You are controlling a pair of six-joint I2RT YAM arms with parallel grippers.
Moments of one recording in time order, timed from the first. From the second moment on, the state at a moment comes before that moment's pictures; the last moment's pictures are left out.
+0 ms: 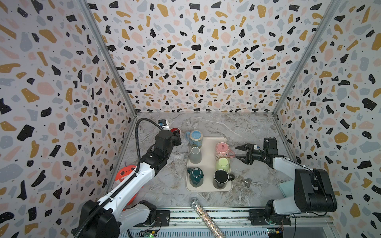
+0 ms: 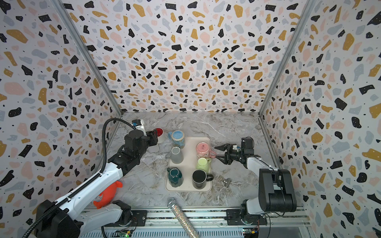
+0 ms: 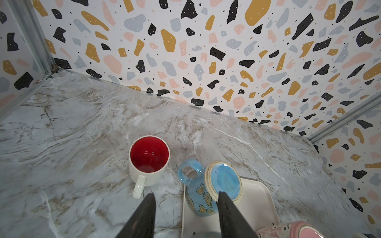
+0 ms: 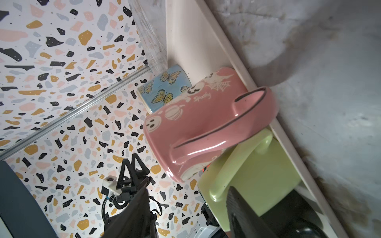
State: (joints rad) left arm -0.45 1.12 0.84 -0.09 -0.29 -0.46; right arm 0.01 1.45 0.63 0.05 -1.04 1.31
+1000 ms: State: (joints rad) left arm -0.45 1.12 0.84 -0.09 -0.28 -0.47; right arm 0.09 1.70 0.63 0.55 -0.95 1.57
